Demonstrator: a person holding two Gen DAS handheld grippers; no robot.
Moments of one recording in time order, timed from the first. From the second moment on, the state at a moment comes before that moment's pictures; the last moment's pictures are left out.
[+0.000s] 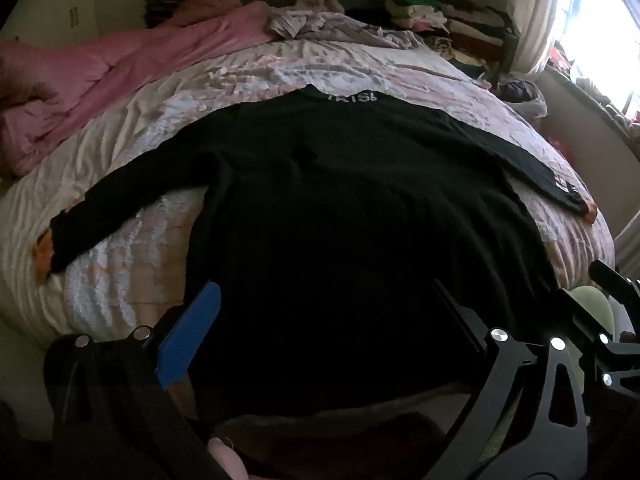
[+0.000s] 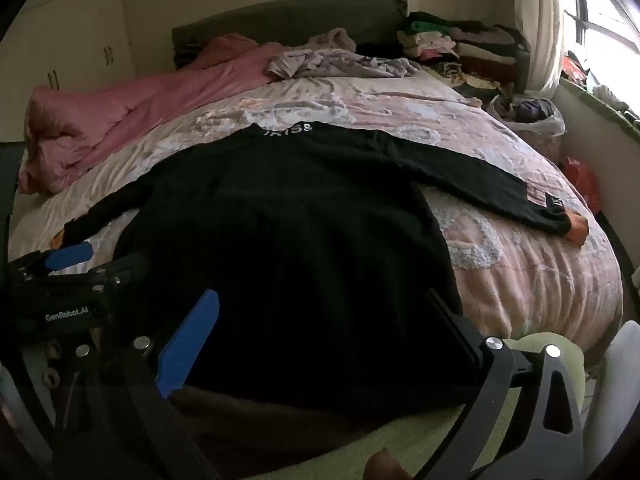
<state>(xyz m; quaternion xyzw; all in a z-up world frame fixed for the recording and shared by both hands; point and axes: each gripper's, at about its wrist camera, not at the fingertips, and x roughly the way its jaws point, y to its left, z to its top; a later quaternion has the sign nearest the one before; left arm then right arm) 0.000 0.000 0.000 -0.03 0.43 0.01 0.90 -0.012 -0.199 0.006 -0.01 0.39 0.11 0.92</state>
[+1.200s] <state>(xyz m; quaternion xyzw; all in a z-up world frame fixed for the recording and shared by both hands) -0.002 0.004 0.005 -0.03 0.42 0.01 0.91 -0.018 -0.196 0.011 -0.02 0.37 0.11 0.92</state>
